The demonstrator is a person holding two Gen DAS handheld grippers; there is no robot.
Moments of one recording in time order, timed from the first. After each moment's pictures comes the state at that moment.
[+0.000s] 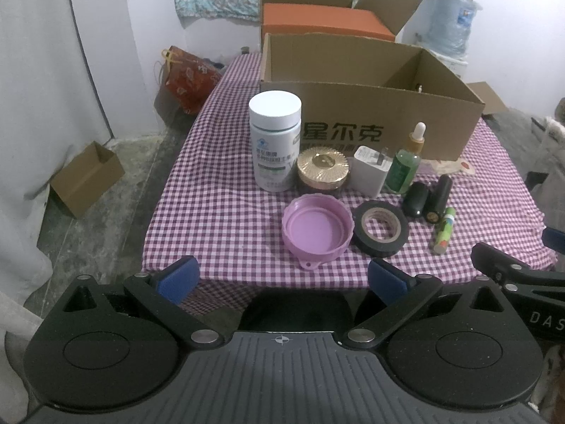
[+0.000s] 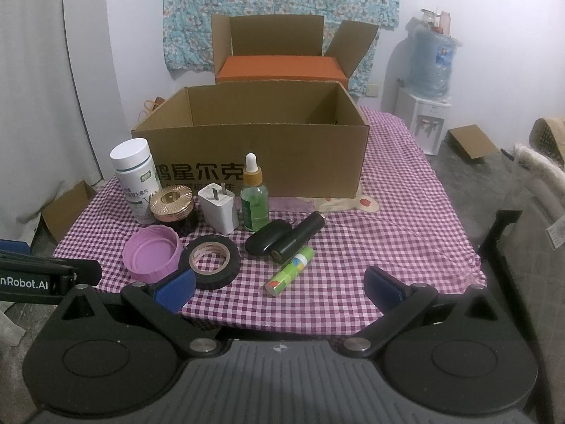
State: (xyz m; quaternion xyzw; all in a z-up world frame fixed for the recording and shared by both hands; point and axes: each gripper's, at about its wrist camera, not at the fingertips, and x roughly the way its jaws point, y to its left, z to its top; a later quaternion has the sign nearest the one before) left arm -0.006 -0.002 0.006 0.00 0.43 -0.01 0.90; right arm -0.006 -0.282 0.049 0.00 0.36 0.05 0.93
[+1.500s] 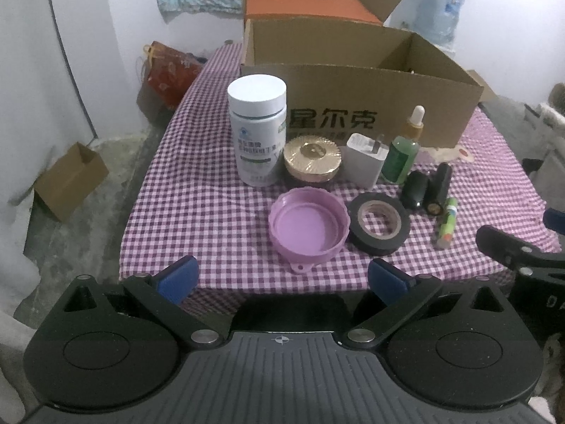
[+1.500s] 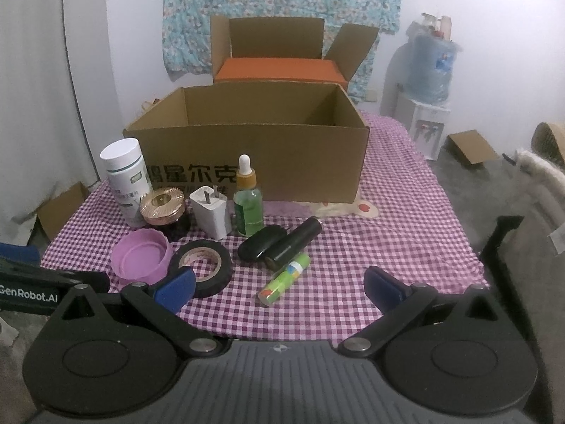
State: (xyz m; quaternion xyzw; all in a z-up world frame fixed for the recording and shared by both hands) left arm 0.011 -0.004 -0.018 0.01 0.44 -0.03 0.90; right arm 0.006 -0.285 0.038 0.00 0.35 0.05 0.93
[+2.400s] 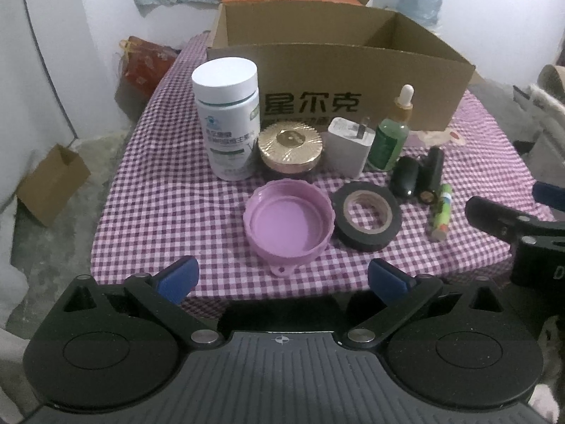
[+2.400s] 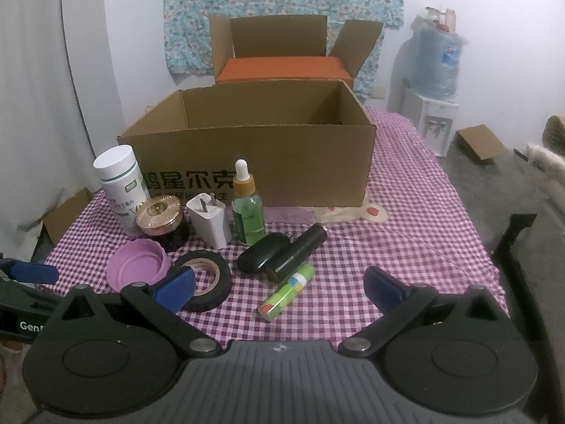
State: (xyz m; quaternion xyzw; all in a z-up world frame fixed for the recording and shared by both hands) left arm 0.027 -0.012 -0.033 0.02 0.46 -0.07 0.89; right arm 0.025 -0.290 0.030 0.01 0.35 0.06 0.93
